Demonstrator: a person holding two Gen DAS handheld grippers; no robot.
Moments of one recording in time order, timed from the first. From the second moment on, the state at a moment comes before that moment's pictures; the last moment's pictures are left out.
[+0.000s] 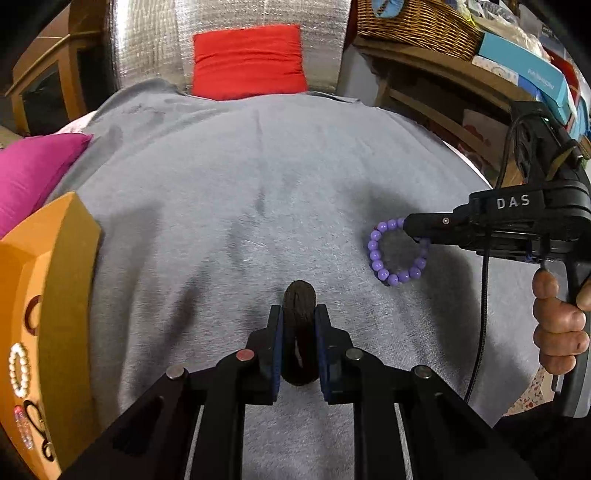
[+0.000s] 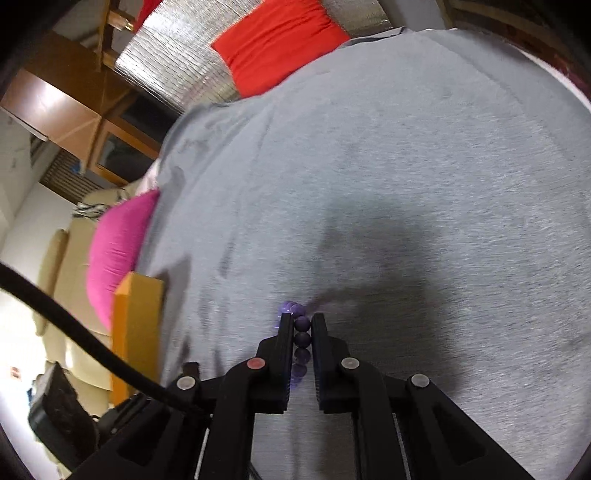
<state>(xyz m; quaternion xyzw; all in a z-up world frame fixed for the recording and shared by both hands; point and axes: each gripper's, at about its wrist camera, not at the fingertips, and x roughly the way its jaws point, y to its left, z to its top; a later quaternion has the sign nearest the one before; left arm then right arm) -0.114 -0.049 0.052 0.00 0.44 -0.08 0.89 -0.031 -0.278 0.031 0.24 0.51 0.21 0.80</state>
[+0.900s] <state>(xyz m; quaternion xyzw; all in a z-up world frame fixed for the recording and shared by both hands) -0.189 0.028 0.149 0.04 0.36 0.06 0.93 -0.078 -0.155 0.097 0.23 0.39 0.40 0.80</state>
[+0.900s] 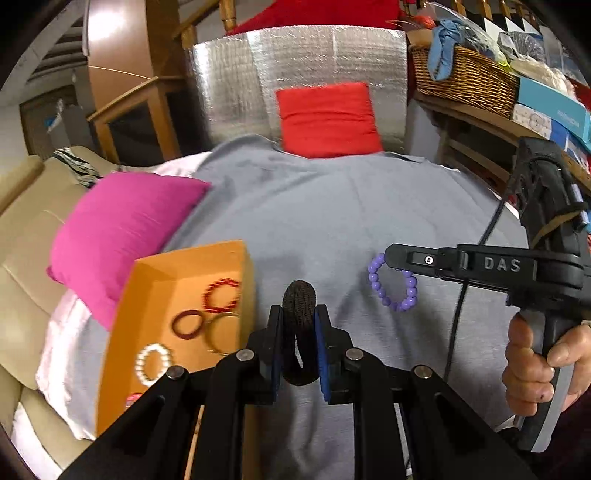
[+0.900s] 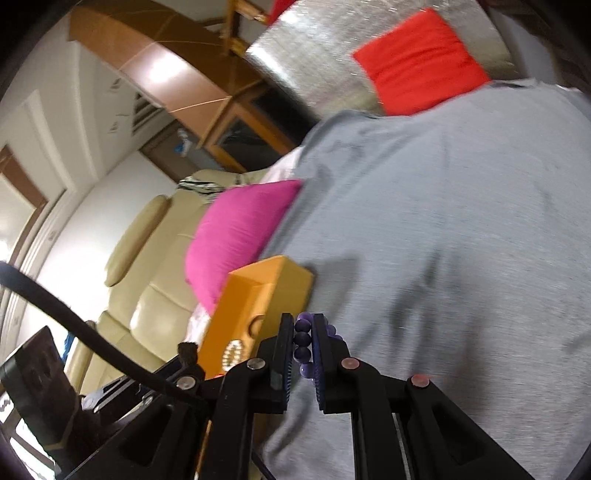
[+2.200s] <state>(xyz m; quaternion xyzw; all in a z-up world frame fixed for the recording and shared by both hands) -0.261 0.180 0.069 -0.07 0.50 0.14 0.85 -0.159 0.024 0.060 0.12 0.45 0.56 0.68</state>
